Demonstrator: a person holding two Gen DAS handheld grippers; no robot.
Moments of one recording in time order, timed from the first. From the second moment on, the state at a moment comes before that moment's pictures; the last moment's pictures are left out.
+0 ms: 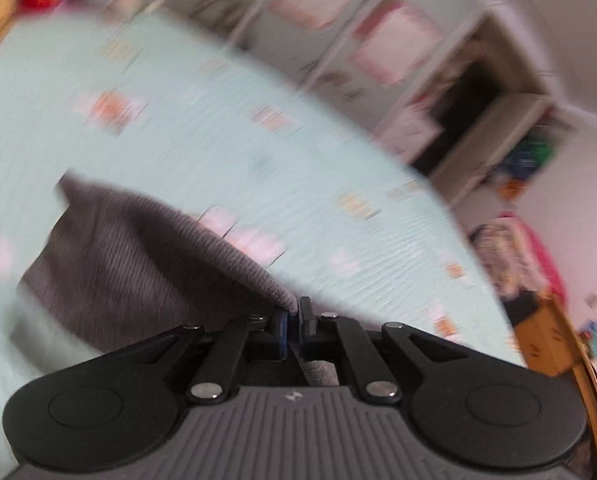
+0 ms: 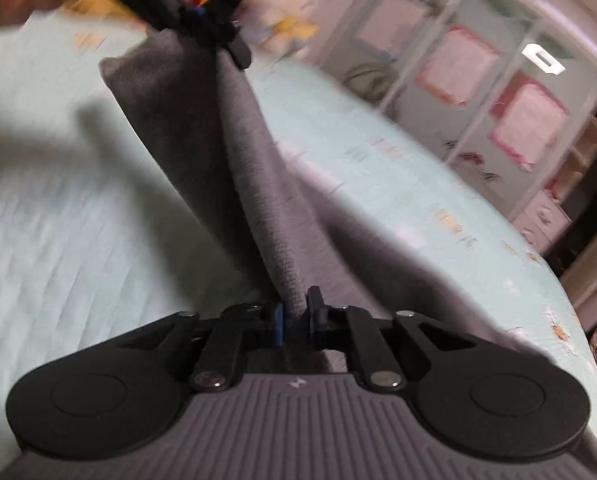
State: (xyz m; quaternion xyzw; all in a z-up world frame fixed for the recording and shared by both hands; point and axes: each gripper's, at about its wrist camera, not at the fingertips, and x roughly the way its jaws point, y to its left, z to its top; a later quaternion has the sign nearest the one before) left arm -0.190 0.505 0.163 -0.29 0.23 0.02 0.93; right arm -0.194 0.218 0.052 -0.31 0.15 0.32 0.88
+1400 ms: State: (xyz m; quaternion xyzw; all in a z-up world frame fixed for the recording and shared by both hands) left arm -0.340 0.566 0.062 -0.40 0.21 0.23 0.86; right arm -0.278 0.201 0.051 -0.32 0.17 0.43 0.83
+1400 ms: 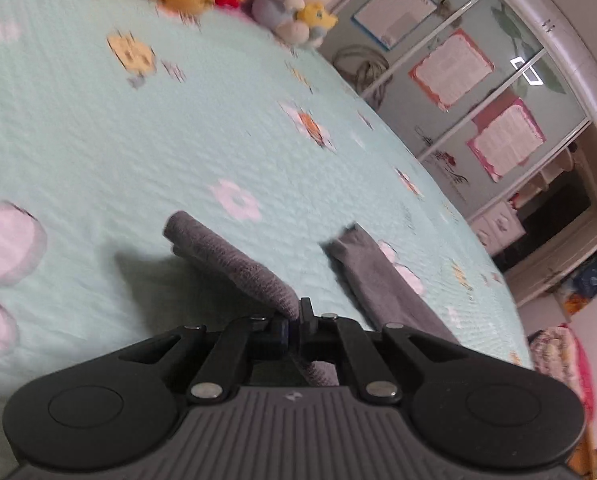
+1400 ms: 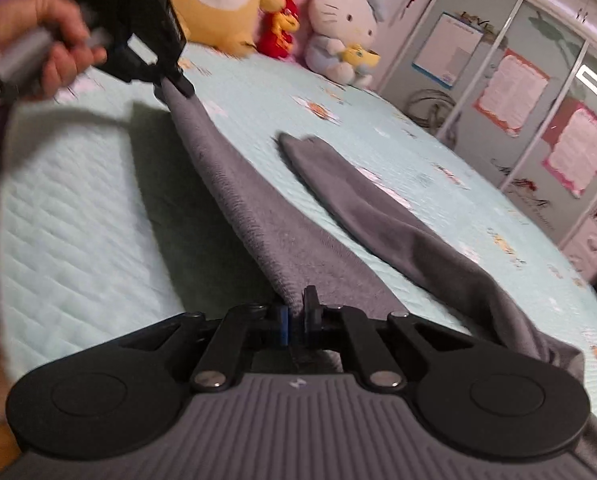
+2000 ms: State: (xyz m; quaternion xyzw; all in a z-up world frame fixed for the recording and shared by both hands) left arm -0.358 0.572 0.048 -0.39 0.27 0.33 0.82; right arm -0.266 0.151 0.045 -0.18 0.27 0.44 0.84
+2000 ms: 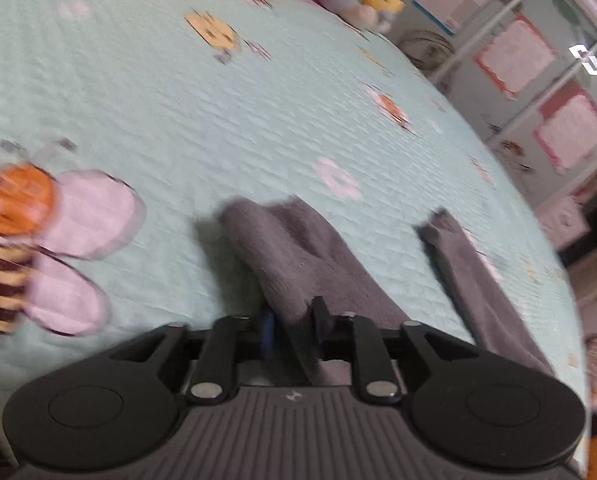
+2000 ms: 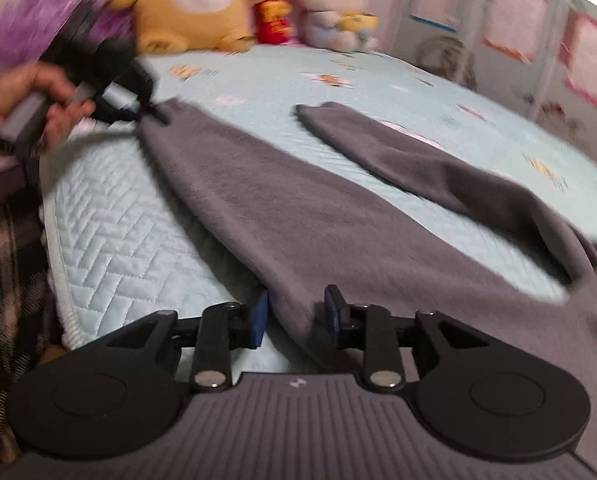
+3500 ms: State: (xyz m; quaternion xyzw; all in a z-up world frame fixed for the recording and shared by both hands) left arm -0.228 0.308 0.040 -0.12 0.45 0.00 0.88; right arm -0.196 -0.180 0.003 0.28 0.32 0.01 0.90
